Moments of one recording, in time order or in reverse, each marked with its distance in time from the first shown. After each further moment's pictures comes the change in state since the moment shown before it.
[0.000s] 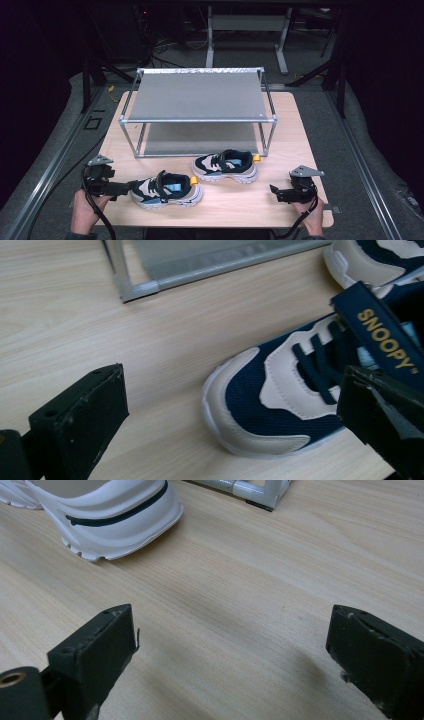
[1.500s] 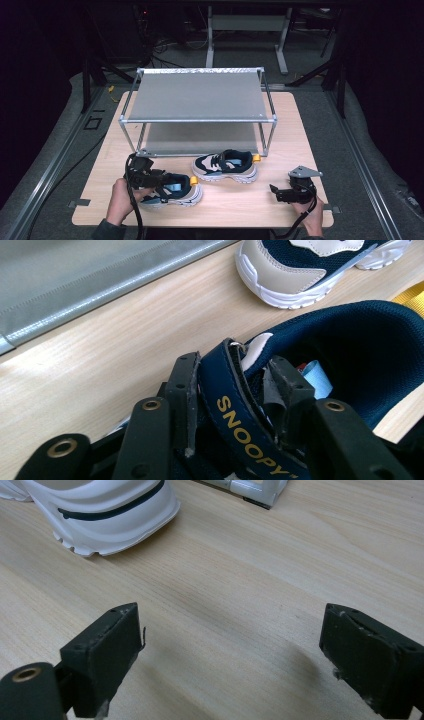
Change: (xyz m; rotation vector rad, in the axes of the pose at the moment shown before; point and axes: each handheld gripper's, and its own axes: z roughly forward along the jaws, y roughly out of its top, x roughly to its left) left arm -0.070 0.040 0.054 0.103 -0.089 0.142; right arm 0.001 0.001 -0.001 0.041 0.008 -0.021
